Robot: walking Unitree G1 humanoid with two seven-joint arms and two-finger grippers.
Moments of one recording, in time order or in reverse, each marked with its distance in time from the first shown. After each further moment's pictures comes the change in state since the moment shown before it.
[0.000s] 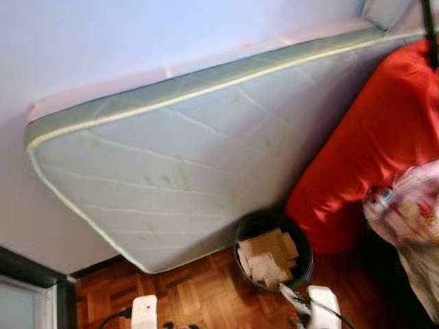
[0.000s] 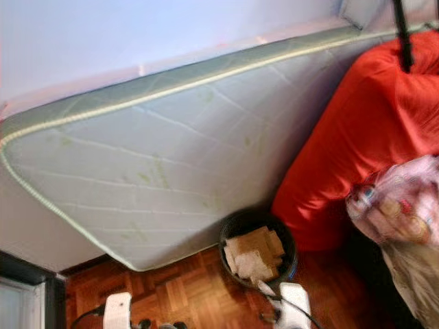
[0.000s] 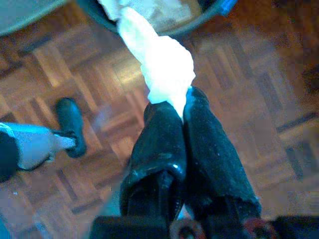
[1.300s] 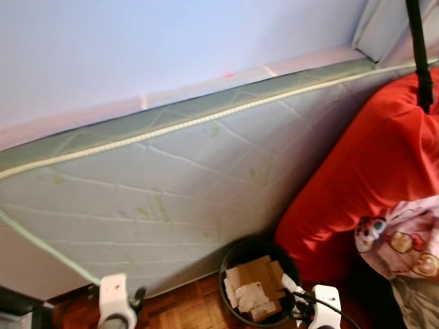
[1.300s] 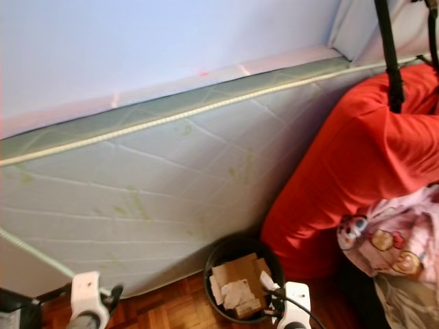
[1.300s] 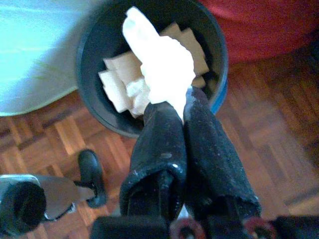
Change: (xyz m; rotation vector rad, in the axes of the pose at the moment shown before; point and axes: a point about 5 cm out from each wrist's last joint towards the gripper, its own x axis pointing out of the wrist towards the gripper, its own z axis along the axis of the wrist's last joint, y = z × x) left arm -0.008 0.039 0.054 -0.010 -0.398 0.047; right arm -0.002 0.008 0.014 0.051 -0.173 0.089
